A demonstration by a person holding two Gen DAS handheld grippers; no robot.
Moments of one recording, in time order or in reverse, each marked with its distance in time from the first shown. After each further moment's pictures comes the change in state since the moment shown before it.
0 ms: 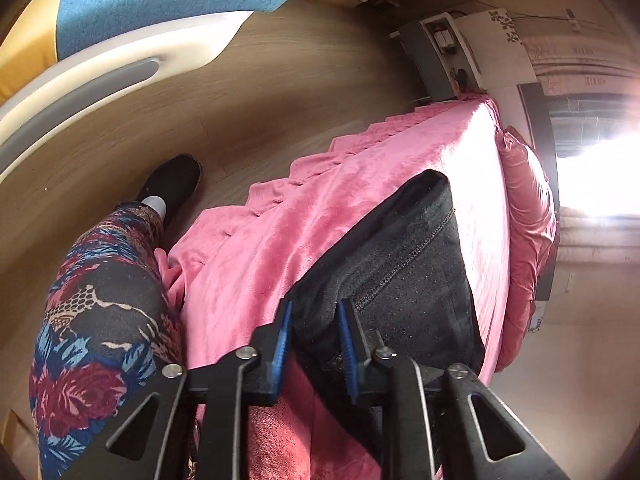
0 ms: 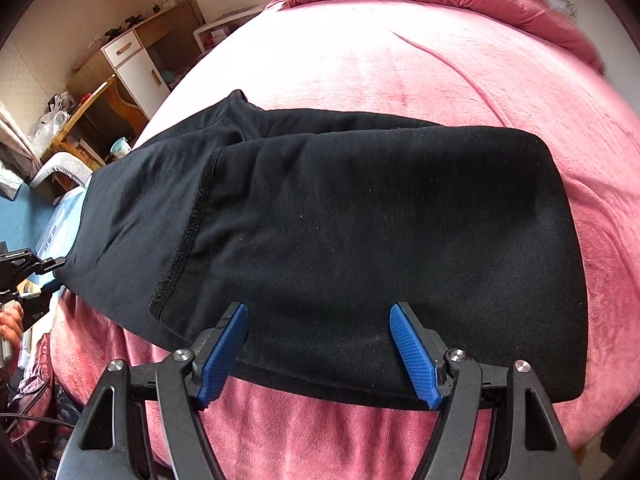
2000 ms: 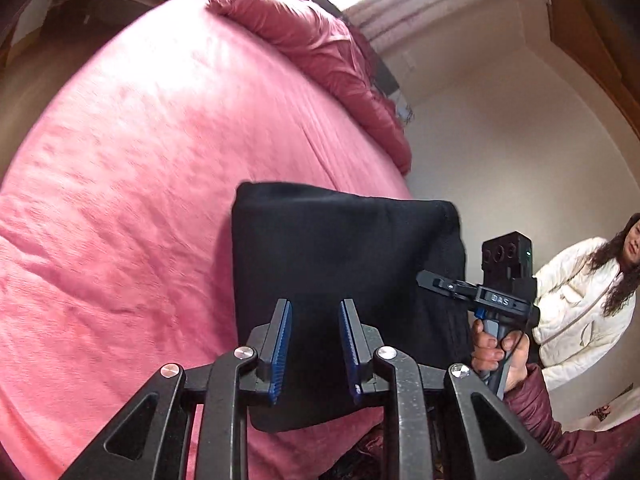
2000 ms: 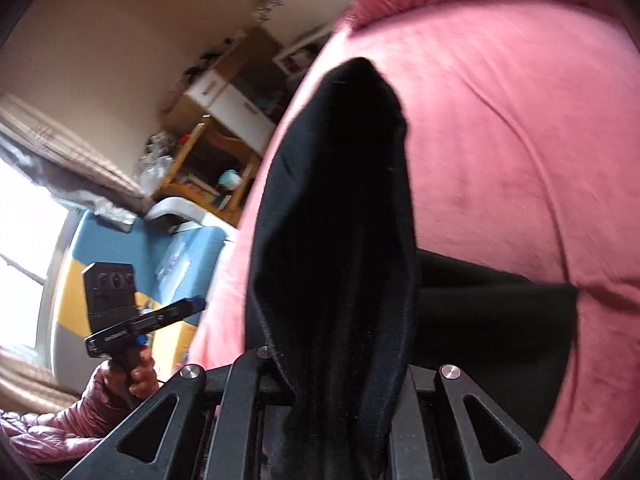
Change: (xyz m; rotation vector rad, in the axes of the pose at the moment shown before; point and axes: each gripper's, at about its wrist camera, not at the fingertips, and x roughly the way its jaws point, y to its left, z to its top) left arm 0.068 -0.221 -0.113 0.868 0.325 -0.376; right arm -0.052 -0.092 0.100 0.081 0.027 0.448
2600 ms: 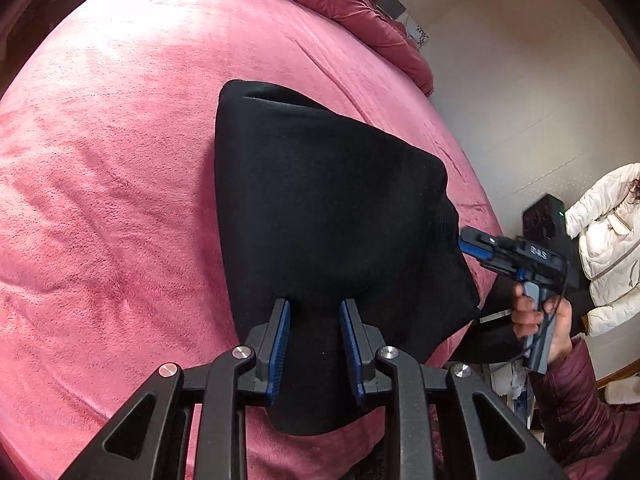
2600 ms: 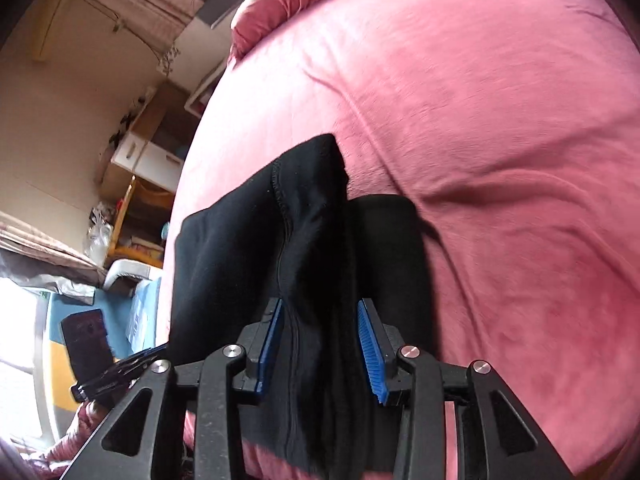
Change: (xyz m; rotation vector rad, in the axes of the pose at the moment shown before) left arm 0.078 -0.010 -0.037 0.130 0.215 0.156; right arm -0.035 -0.091 -0.066 0.235 -0.128 -0.115
